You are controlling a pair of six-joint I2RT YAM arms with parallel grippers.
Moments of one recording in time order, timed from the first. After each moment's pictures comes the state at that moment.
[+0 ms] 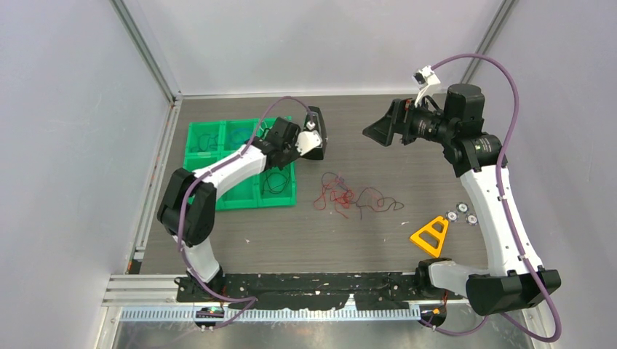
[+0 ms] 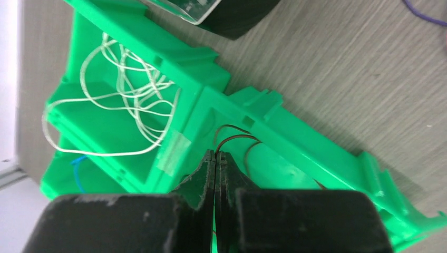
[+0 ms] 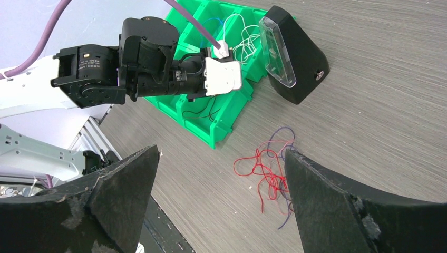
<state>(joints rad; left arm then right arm) -0.56 1.77 1.30 -0.40 -0.14 0.63 0.13 1.18 1.41 -0.61 -0.68 0.23</state>
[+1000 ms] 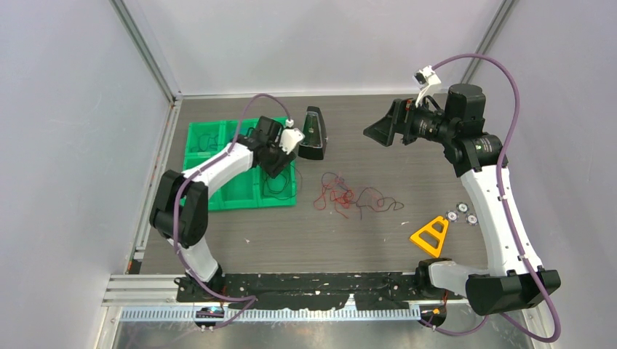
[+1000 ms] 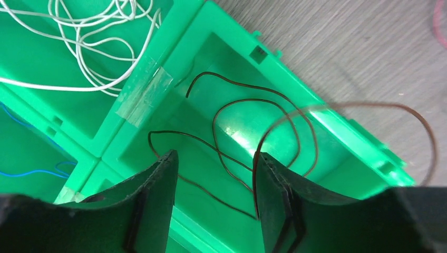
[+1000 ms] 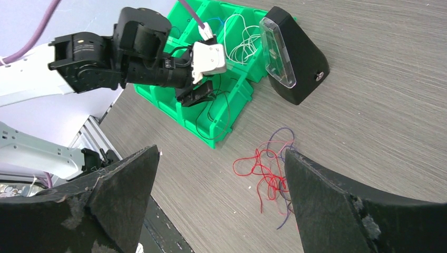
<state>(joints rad) -0.46 1.76 1.26 -0.51 0.01 0.41 0.12 1.18 1.41 -0.61 -0.69 0.22</state>
